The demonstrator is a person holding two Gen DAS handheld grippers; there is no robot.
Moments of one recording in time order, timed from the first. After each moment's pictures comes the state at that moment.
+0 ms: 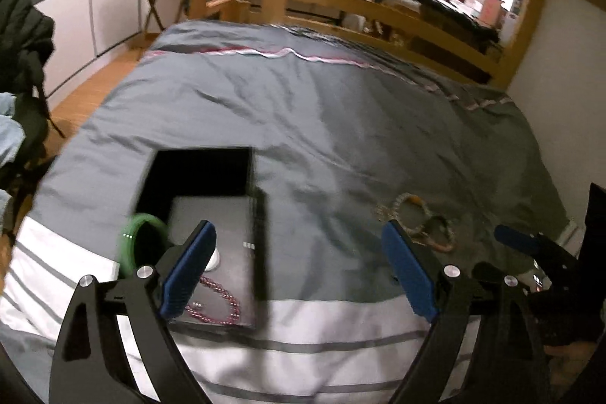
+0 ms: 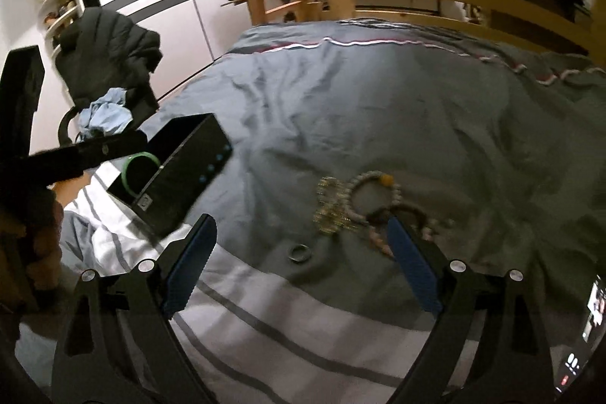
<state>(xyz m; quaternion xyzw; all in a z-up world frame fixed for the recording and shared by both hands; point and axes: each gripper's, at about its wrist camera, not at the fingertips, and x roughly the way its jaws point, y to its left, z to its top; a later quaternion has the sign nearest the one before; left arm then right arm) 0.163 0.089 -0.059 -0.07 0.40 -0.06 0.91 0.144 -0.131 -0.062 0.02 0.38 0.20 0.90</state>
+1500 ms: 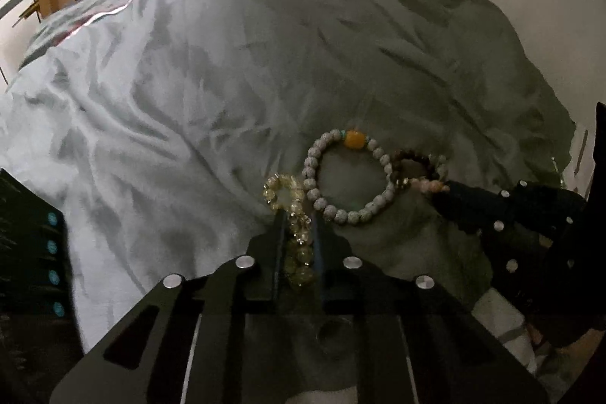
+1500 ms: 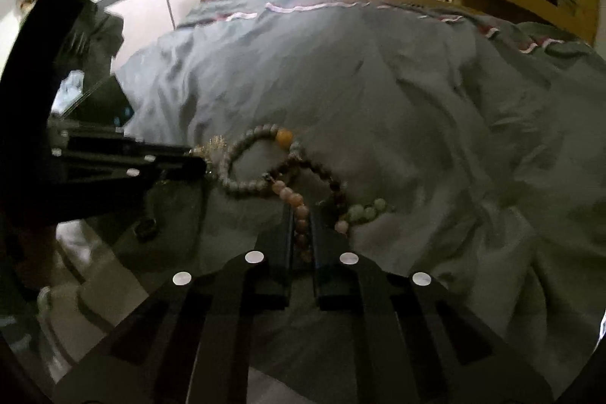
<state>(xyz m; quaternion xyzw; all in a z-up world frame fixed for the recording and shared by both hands) 0.249 -0.038 -0.160 0.04 0.47 -0.19 0.86 0.194 -0.189 -0.151 0.00 0.38 0.15 0.91</state>
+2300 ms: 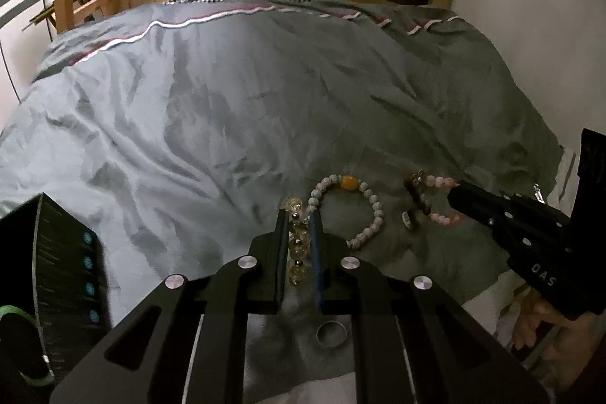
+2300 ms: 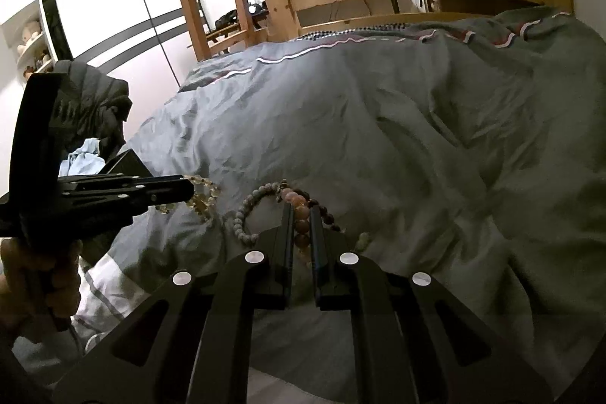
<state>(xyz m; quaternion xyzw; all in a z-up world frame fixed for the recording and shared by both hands) 0.244 -0.024 -0.121 0.02 0.43 -0.18 0.88 0.189 -0.217 -0.123 0.09 0.33 0.16 0.92</state>
